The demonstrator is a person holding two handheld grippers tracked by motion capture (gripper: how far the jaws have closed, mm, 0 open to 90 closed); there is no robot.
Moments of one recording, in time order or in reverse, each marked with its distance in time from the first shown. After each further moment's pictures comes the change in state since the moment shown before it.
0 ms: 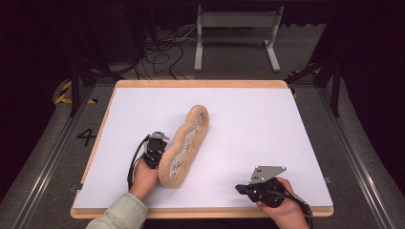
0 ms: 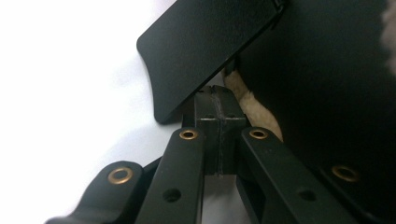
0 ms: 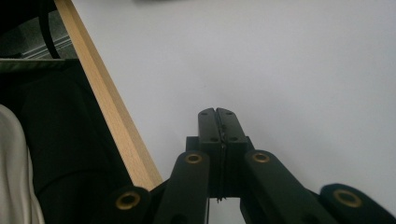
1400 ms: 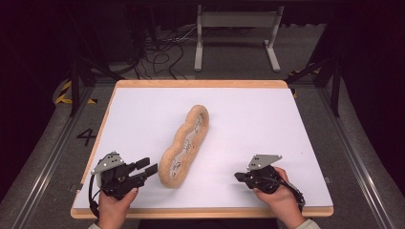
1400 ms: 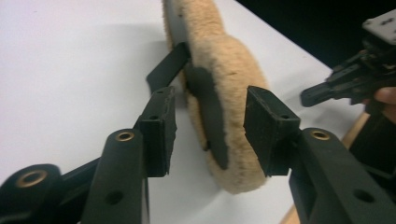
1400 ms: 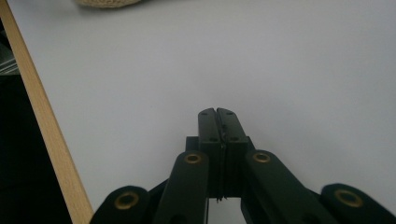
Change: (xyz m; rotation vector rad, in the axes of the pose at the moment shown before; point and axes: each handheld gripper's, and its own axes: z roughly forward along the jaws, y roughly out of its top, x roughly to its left) left arm -0.050 -0.067 -0.121 -0.379 0.008 -0.002; right arm -0.030 0.007 0.019 -0.013 -0.051 0.034
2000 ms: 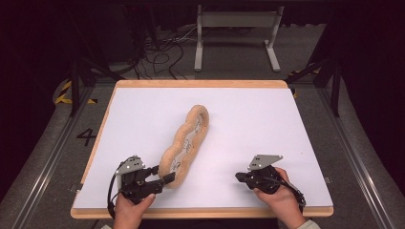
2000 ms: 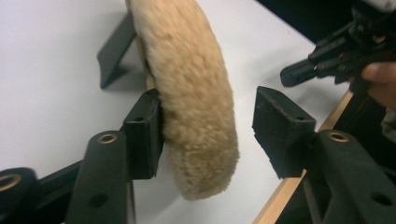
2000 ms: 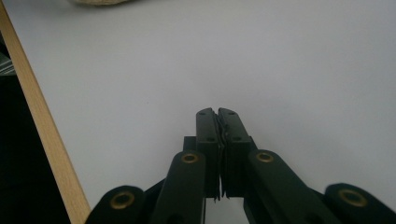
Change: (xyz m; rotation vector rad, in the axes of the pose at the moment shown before) left arm -0.023 -0.009 0.039 0.122 -0.004 0.012; right arm -0.001 -0.003 0.000 0.008 -0.004 0.014
